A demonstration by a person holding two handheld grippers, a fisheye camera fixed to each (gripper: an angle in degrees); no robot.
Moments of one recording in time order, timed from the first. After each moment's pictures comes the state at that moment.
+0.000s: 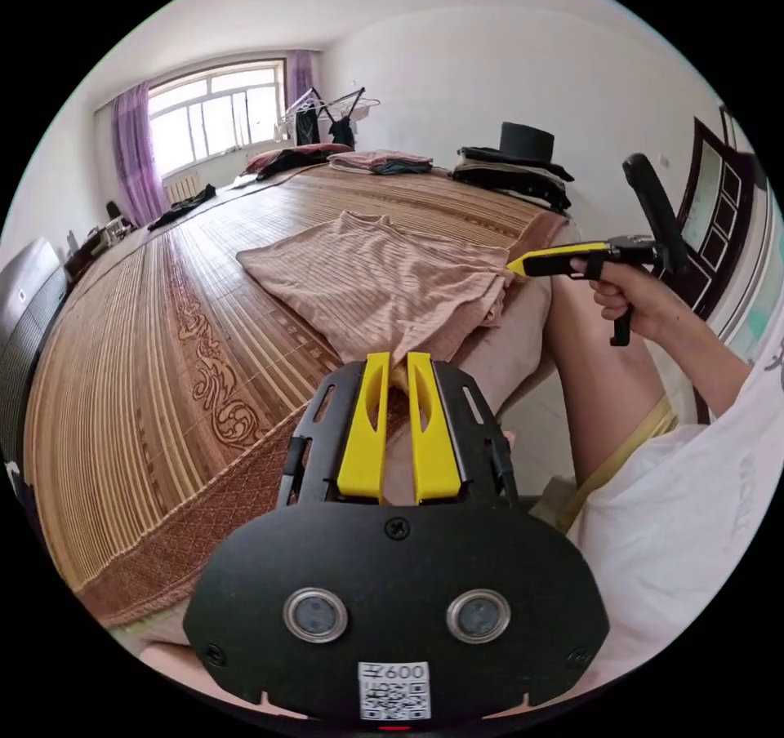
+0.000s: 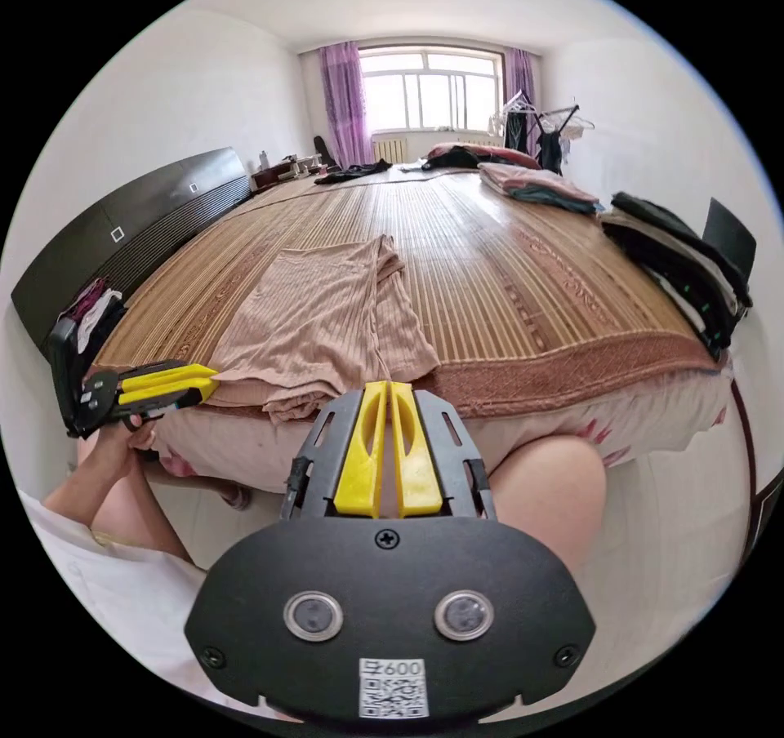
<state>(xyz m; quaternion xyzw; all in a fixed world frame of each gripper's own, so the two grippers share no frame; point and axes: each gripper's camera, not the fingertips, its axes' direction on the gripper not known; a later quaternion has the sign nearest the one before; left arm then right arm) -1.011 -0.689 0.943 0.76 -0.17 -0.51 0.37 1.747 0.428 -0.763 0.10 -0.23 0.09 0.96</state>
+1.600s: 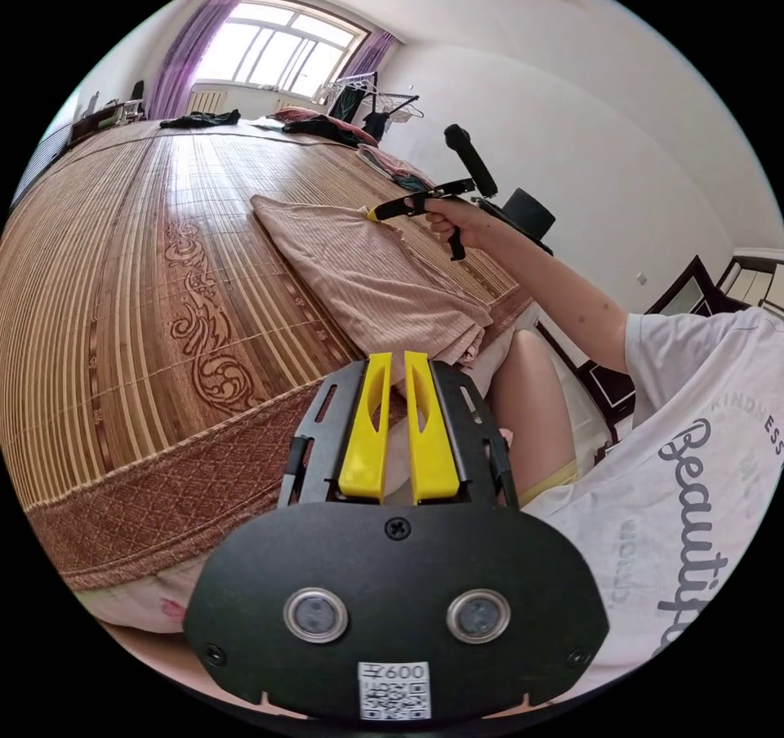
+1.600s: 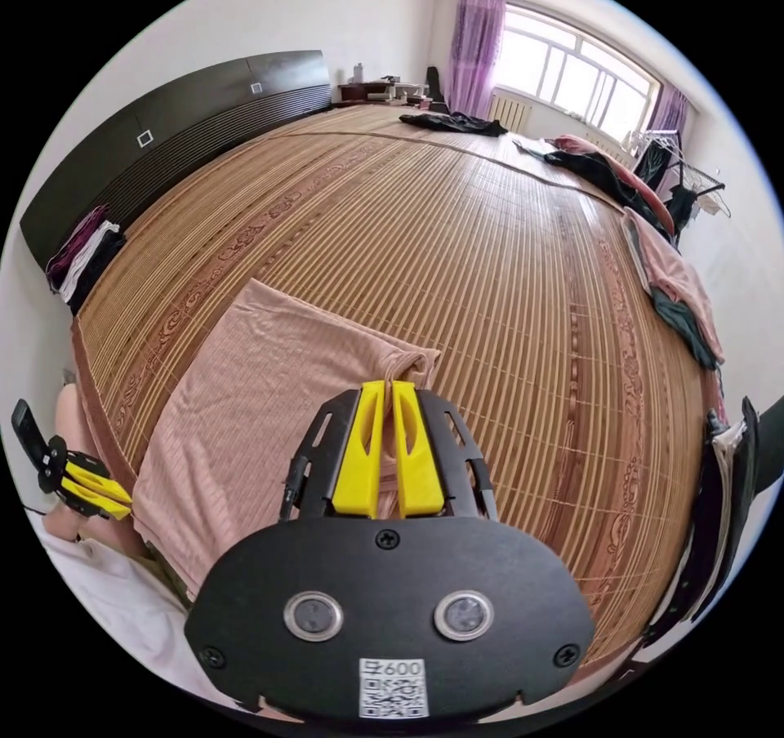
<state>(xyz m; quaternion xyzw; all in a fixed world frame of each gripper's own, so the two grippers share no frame) -0.985 -0.568 0.934 0.85 -0.01 -0.45 0.29 1.671 0.136 -0.766 0.02 -0.28 -0.13 0.95</state>
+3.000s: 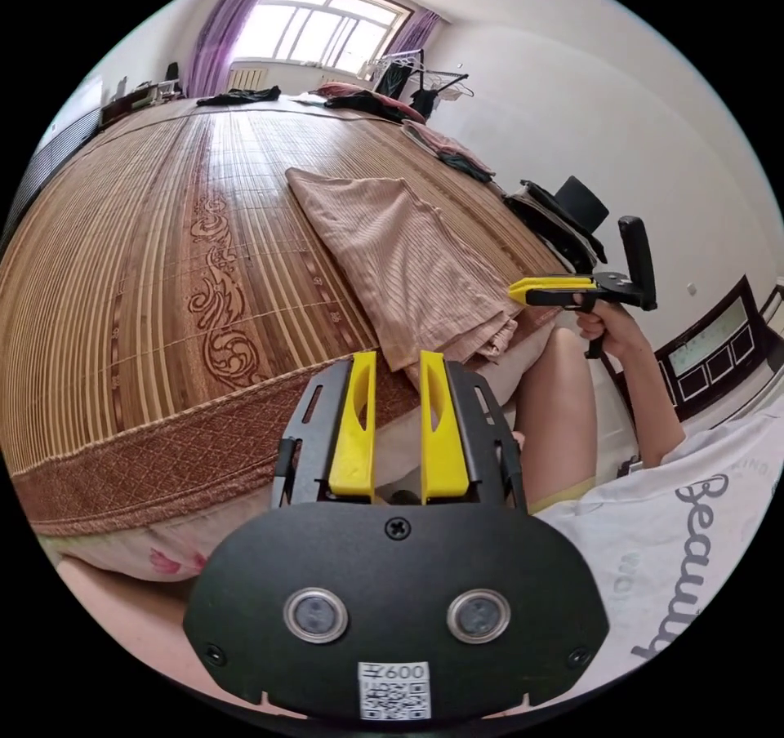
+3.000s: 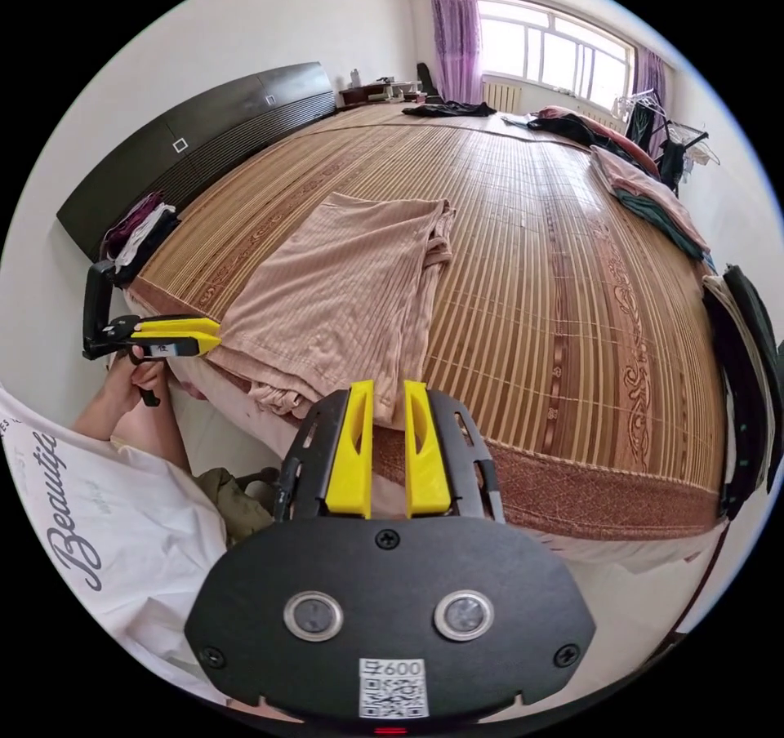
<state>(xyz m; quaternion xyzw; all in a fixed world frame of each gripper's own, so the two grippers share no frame) -1.017 -0.530 0.847 0.79 0.02 -0.53 0.30 1.730 0.329 -0.817 0.00 -0.35 -0.08 0.93</state>
